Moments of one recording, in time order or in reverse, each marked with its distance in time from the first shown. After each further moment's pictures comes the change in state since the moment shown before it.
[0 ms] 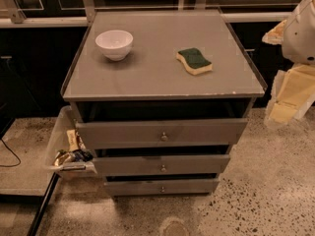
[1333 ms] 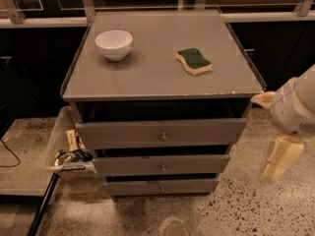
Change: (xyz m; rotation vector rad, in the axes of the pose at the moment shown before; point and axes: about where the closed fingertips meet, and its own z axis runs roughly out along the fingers) arm 0.047 0.059 0.105 -0.128 -0.050 -0.016
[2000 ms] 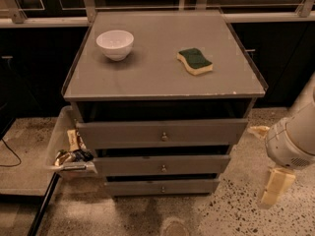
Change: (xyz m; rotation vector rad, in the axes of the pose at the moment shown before) arm 0.047 0.025 0.080 -0.070 -0.023 0.004
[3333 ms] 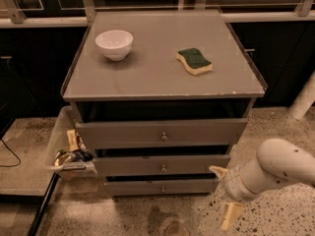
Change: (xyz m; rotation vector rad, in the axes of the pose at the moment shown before) arm 0.007 0.024 0.207 -0.133 -0.199 -0.081
